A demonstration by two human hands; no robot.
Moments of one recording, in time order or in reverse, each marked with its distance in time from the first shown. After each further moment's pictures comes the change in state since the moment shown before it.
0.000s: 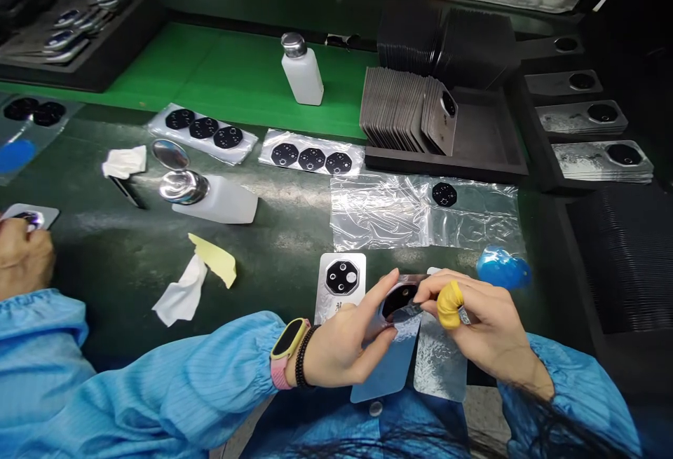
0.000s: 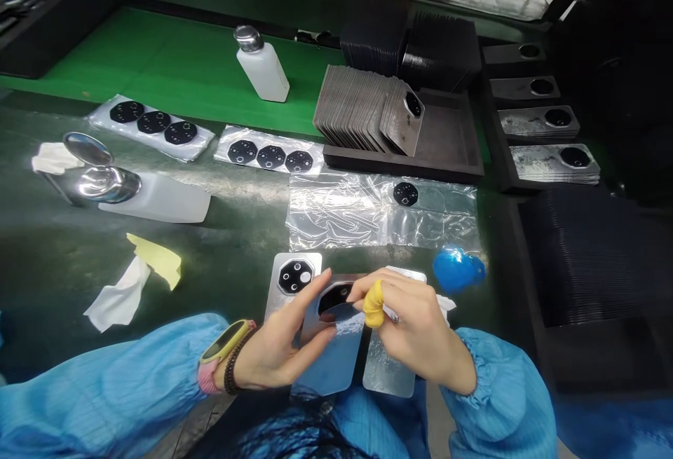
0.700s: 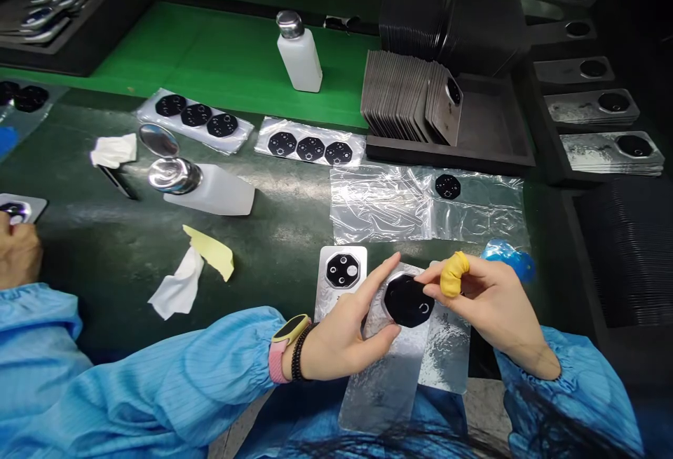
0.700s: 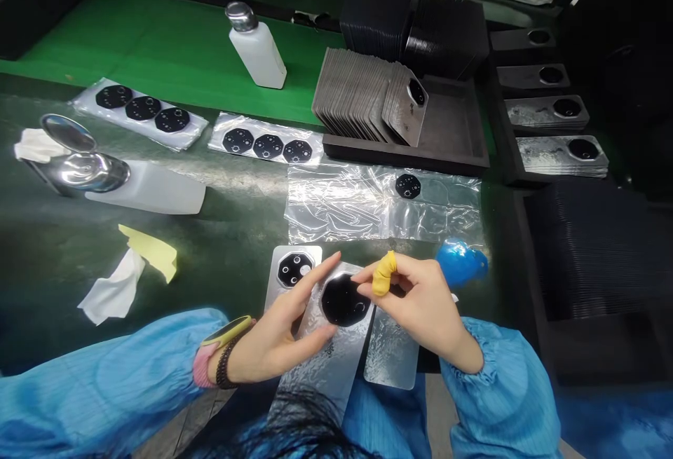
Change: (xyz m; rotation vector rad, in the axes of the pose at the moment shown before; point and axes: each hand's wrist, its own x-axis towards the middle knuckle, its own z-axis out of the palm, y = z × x) left_hand 0.010 0.013 -0.006 -0.128 -0.075 -0.065; right_hand 0.010 -0.001 -0.006 0.266 0.056 0.450
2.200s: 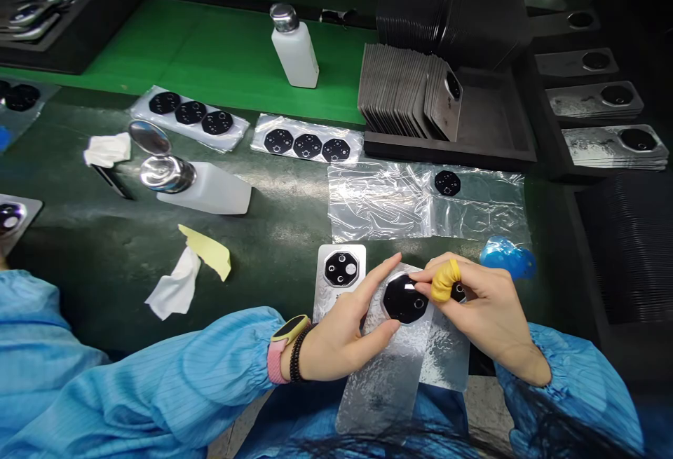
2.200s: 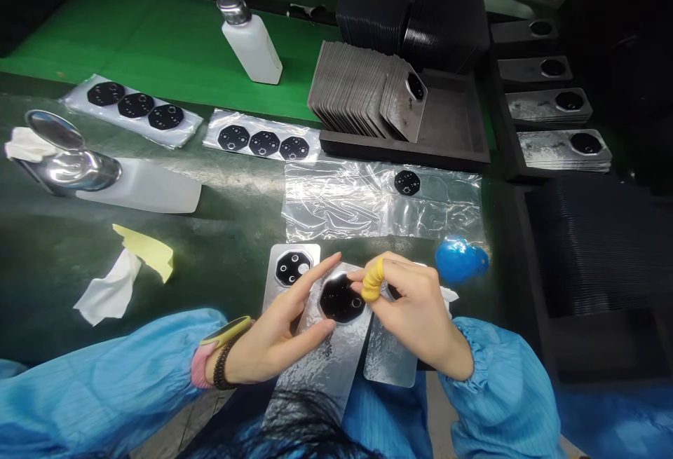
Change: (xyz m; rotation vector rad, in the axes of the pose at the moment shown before) left_hand -0.001 0.001 0.001 -0.062 -0.010 -0.068; right_hand -0.005 0.009 0.008 -0.278 0.058 -0.310
